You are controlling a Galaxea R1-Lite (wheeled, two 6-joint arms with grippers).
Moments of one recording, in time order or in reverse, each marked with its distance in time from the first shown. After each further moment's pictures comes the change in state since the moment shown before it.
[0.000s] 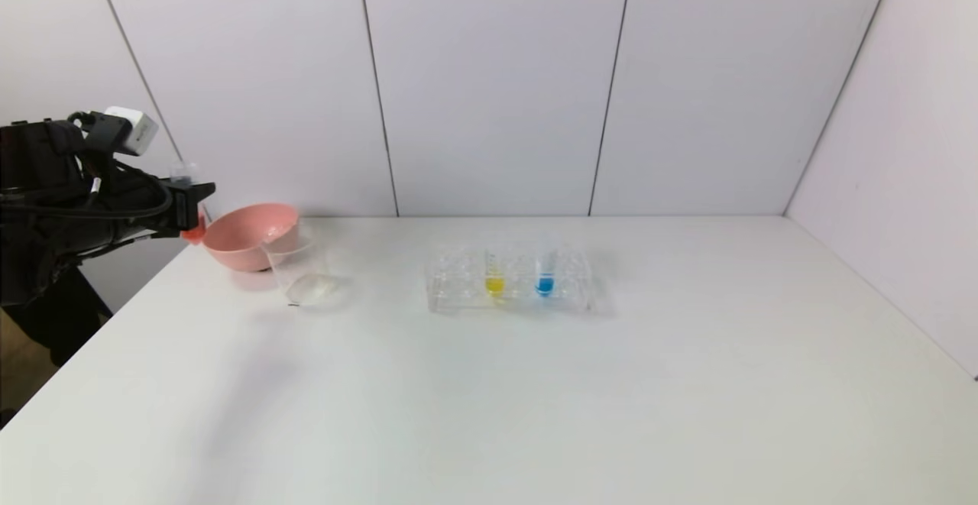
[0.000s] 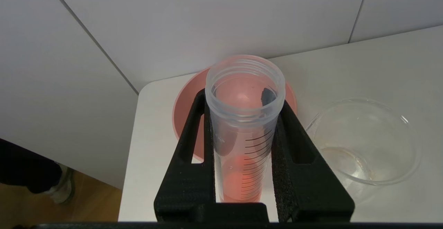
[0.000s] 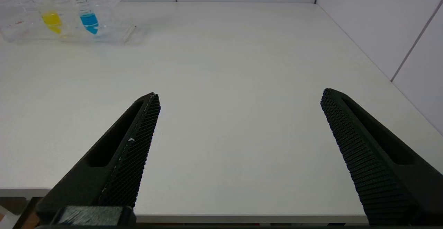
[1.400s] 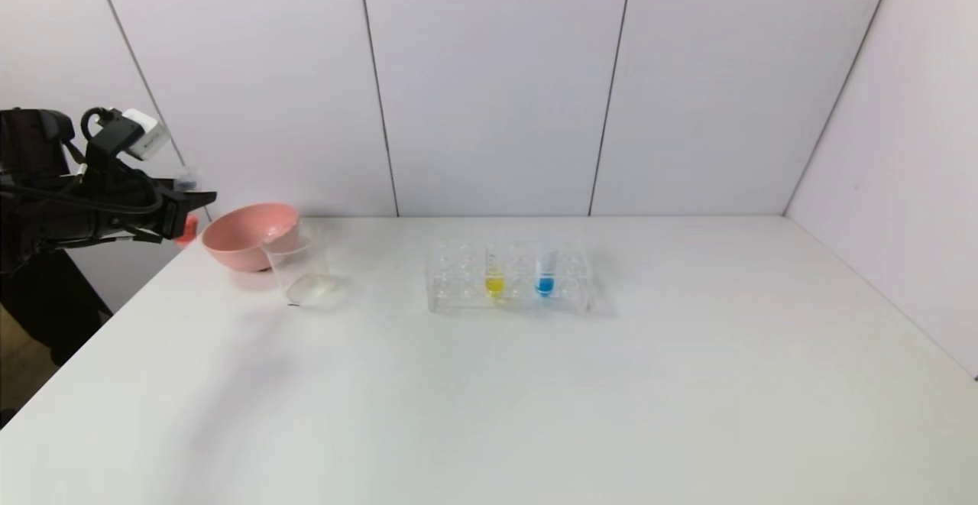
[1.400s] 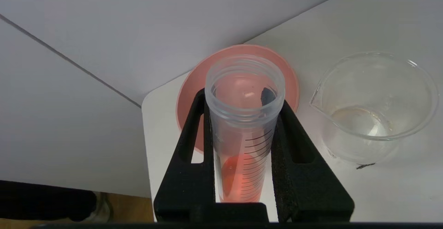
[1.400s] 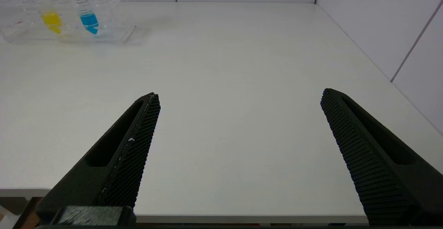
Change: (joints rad) left arm 0.045 0.029 -0.149 0.244 -0.155 0.296; right arm 0.000 0.000 0.000 0.000 0.000 0.000
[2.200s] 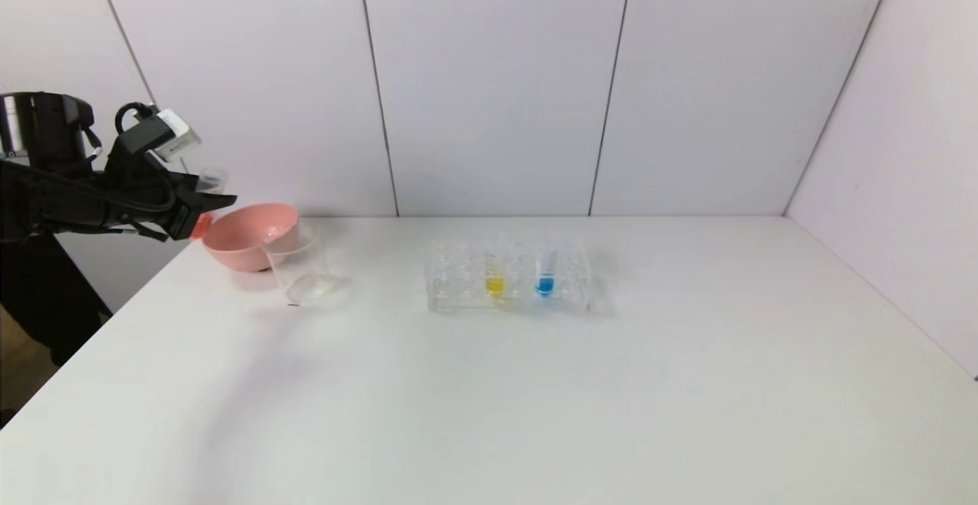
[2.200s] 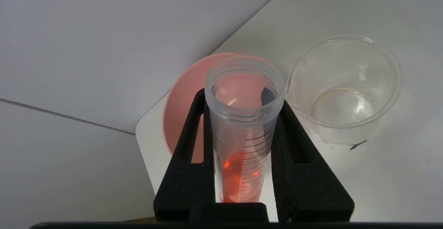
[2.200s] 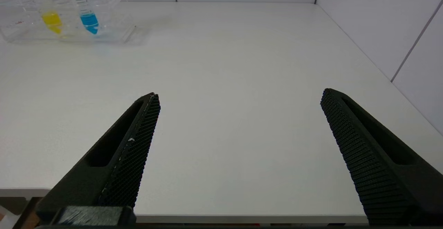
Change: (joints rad) left arm -0.031 0.027 -0.141 0.225 -0.087 0.246; right arm 0.000 0.000 0.000 0.000 0.000 0.000
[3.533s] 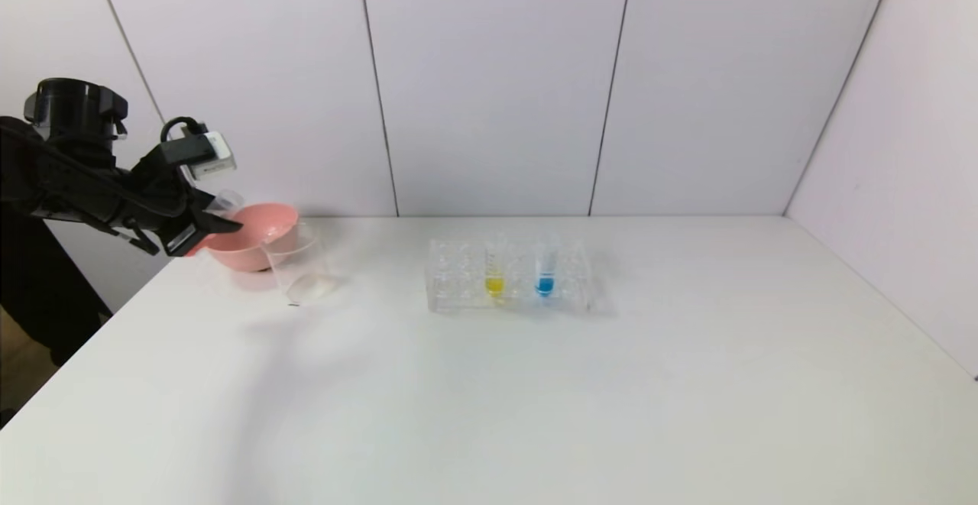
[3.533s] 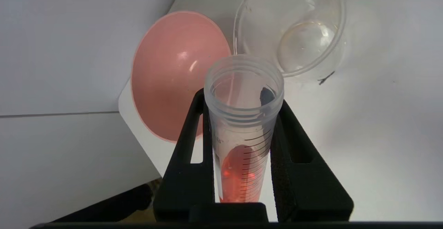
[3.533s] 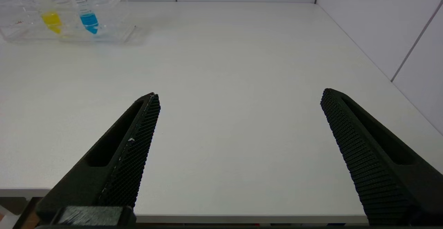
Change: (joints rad) left arm -0.069 -0.005 -0.176 0.466 0.157 0.267; right arm 0.000 0.000 0.000 0.000 0.000 0.000
